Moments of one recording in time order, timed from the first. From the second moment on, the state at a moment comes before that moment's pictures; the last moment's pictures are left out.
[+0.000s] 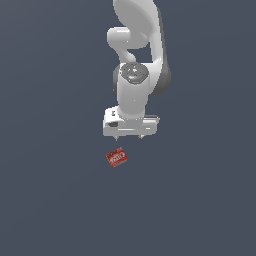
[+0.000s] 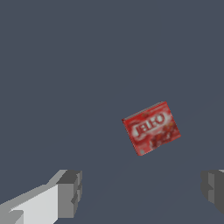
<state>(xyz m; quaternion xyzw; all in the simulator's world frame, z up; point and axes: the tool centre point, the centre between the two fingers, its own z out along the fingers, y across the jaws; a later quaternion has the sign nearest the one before) -0.001 0.004 0.162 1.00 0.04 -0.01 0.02</state>
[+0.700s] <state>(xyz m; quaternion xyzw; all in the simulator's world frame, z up) 0.008 0.015 0.179 1.00 0.06 0.01 0.01</state>
